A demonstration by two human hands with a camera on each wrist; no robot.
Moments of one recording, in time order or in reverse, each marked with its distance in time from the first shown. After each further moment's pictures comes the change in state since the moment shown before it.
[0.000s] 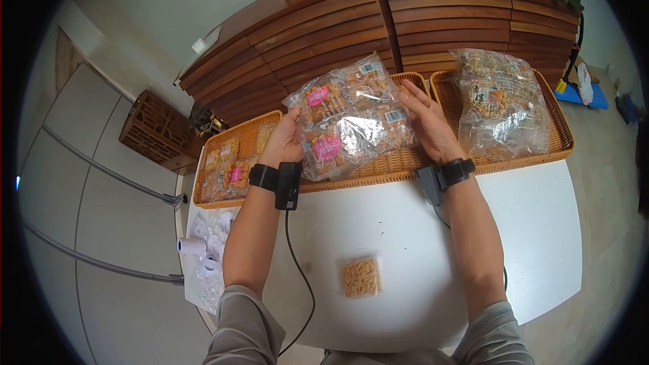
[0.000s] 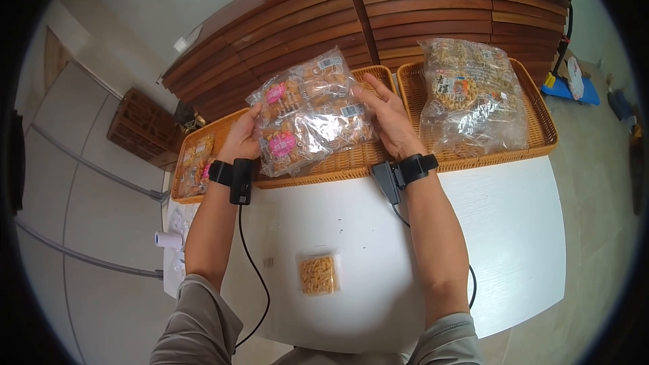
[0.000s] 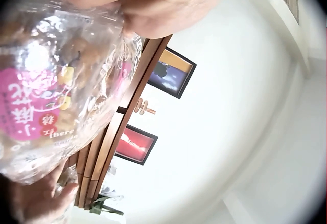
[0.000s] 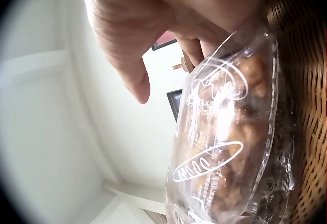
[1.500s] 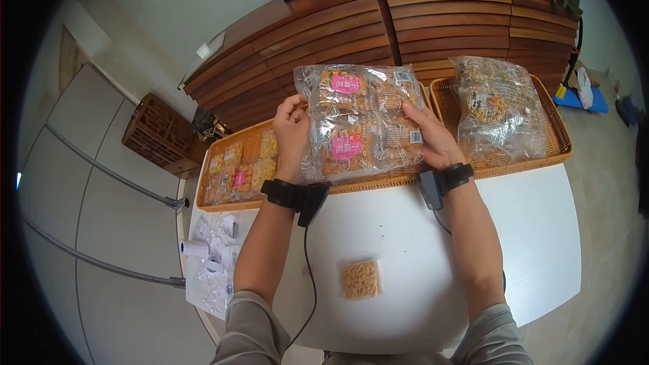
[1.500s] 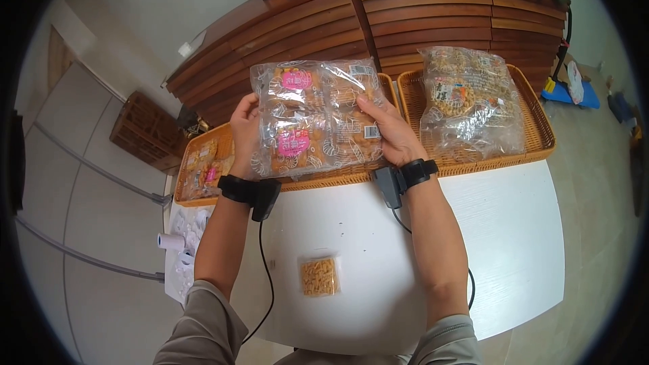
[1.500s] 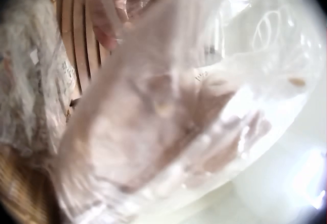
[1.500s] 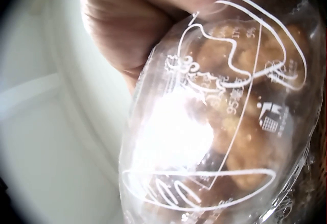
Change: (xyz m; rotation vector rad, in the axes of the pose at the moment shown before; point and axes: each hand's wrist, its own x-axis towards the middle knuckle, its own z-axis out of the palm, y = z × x) left_hand -0.001 -0.010 0.011 0.515 -0.006 0.817; right_hand -0.022 -0.021 0.015 0.195 -0.064 0.166
